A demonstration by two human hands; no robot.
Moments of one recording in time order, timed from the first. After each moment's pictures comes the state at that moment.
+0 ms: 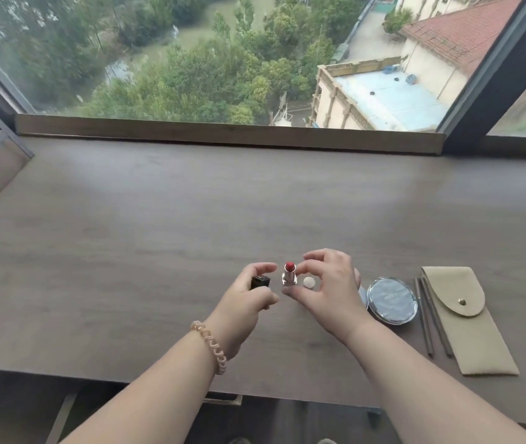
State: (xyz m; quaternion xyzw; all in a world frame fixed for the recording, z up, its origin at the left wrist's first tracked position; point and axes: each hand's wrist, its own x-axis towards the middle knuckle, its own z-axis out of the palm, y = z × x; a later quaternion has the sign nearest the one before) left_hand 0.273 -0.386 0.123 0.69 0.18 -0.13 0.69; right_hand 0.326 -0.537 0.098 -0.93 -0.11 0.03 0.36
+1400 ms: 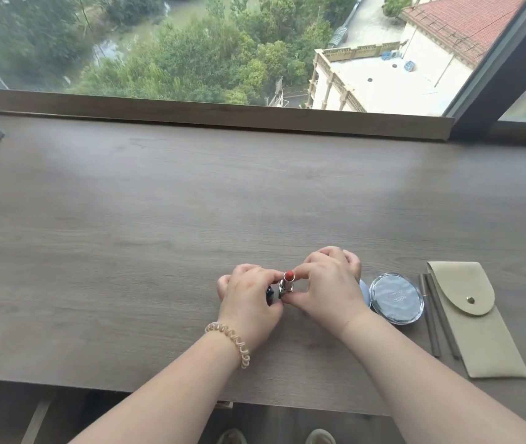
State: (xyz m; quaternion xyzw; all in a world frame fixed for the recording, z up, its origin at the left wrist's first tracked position) left_hand 0.297 -0.399 0.058 0.95 0.07 0.01 0.29; right_hand 0.345 -0.534 0.068 -0.97 -0.17 0.00 0.19
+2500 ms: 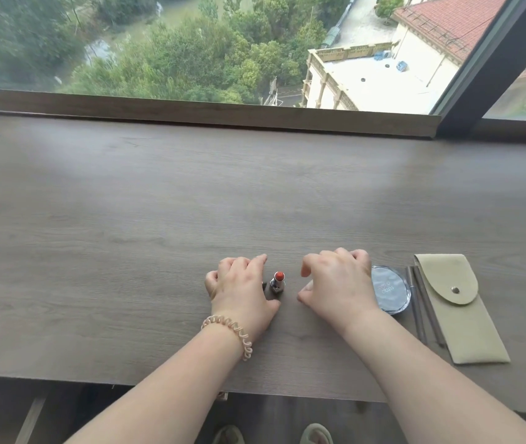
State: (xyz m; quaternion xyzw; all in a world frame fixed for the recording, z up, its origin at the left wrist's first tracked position) left_hand 0.298 -0.407 0.067 0.98 0.12 -0.06 0.17; right_hand 0.336 -0.551 0.099 -0.99 -0.16 0.04 0.05
